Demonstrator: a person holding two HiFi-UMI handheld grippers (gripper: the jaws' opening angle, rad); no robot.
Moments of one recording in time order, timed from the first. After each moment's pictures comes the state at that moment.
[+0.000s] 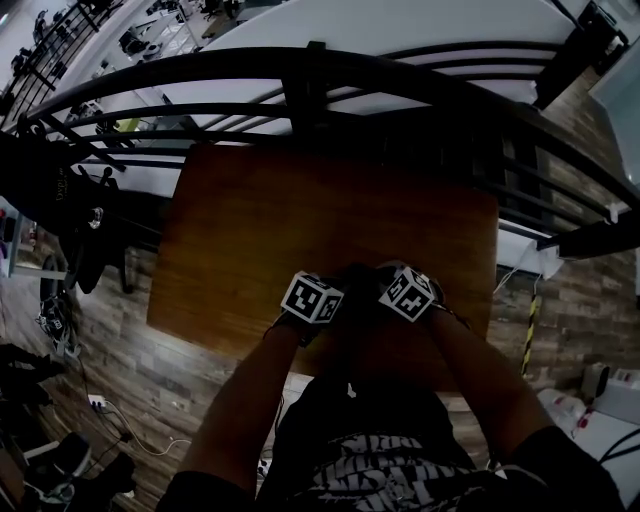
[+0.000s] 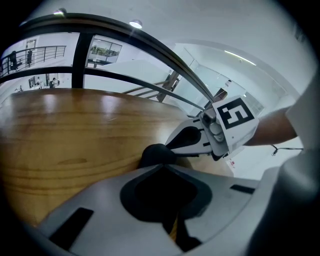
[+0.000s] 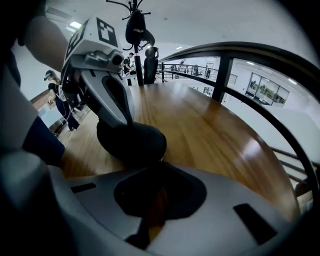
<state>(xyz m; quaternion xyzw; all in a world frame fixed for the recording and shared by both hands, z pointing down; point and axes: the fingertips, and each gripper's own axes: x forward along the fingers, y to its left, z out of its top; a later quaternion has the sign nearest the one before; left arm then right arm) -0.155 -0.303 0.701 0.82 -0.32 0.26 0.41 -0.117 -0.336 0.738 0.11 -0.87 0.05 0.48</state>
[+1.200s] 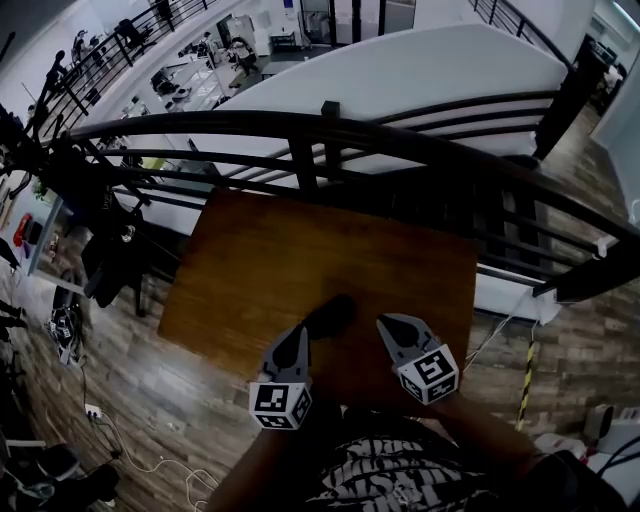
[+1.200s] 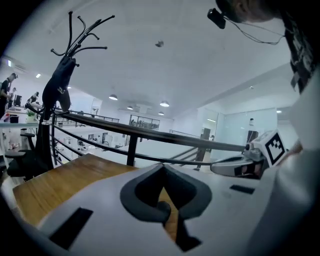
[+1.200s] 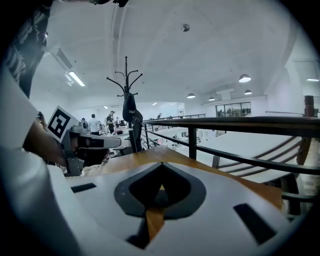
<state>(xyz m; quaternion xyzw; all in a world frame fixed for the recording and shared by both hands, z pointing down) -0.194 -0.216 0.478 0.74 -0.66 0.02 0.16 -0.057 -0.273 0.497 0.26 -0.95 0.08 0.16</state>
